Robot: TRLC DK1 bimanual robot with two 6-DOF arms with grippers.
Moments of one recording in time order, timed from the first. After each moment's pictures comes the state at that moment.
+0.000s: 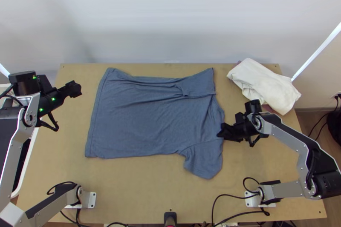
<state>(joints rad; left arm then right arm) 0.09 1.13 1.27 -0.76 0.09 -0.37 0.12 1.52 0.75 -0.57 -0.57 0.34</state>
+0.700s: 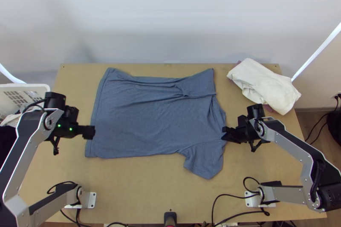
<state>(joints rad) 0.04 1.17 1.03 -1.13 0.07 0.13 0.12 1.43 0.68 -0.54 -0.50 0.34</state>
